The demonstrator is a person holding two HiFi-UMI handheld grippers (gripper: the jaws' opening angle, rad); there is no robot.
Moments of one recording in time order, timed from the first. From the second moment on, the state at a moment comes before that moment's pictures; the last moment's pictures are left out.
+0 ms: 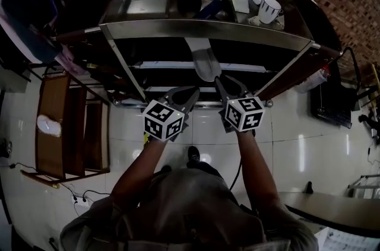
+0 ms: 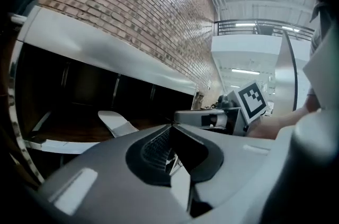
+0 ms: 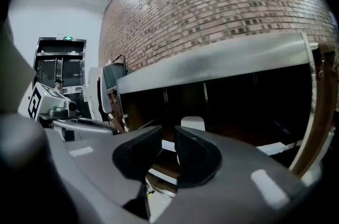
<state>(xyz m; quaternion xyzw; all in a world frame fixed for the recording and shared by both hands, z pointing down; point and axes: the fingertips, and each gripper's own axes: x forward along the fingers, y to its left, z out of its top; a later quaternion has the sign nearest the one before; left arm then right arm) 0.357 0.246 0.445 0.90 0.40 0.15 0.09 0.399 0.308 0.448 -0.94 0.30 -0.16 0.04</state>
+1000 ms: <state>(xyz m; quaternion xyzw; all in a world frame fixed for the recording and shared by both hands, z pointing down) 0.418 0.200 0.493 0.95 0.23 0.19 0.12 0.567 0.280 0.587 -0.90 0.33 -0.29 -0.06</state>
